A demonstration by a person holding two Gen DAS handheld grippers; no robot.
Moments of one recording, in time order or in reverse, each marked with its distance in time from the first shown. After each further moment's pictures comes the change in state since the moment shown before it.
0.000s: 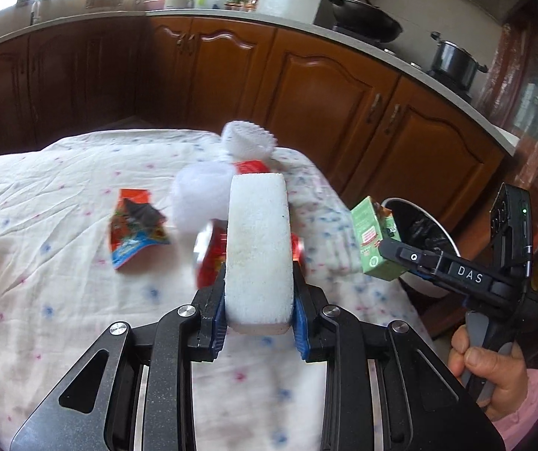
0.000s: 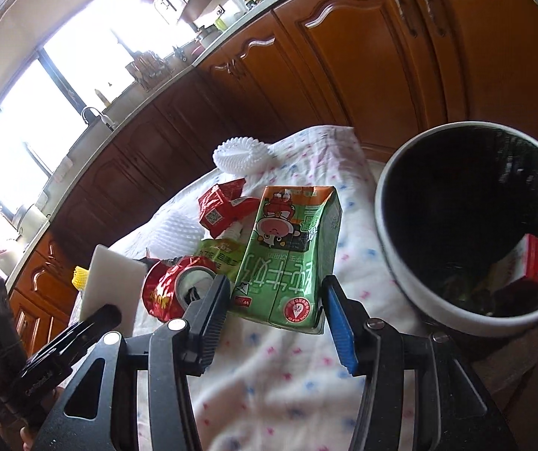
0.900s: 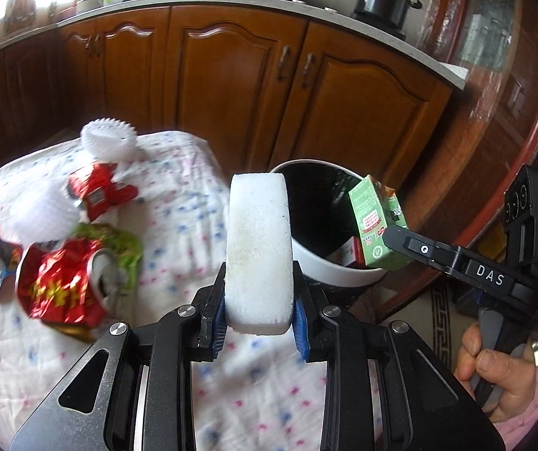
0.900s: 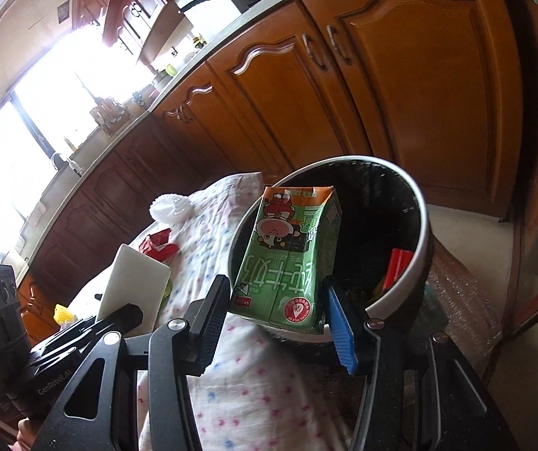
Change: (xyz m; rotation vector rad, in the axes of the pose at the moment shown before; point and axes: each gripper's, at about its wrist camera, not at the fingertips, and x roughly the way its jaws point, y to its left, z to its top) left arm 0.056 -0.141 0.002 0.196 0.098 -0.133; right arm -0.078 -0.099 0.008 0.106 -0.122 -0.115
